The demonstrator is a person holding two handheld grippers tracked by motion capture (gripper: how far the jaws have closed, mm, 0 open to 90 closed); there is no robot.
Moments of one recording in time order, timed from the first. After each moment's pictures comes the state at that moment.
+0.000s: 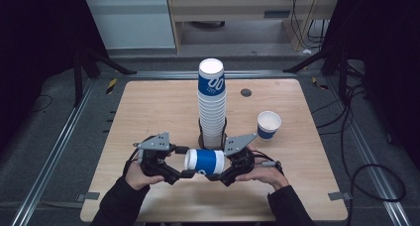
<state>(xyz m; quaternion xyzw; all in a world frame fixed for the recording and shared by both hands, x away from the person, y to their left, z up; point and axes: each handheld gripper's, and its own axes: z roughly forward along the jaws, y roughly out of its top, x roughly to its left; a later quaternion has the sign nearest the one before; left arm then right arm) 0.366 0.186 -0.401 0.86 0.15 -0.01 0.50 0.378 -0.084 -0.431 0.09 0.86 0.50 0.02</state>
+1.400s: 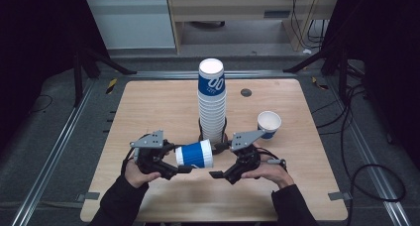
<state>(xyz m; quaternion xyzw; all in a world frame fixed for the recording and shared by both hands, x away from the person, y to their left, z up) 0.371 0.197 -0.405 0.82 0.14 -0.01 0.55 0.381 -0.098 -0.422 0.11 0.83 0.54 0.01</state>
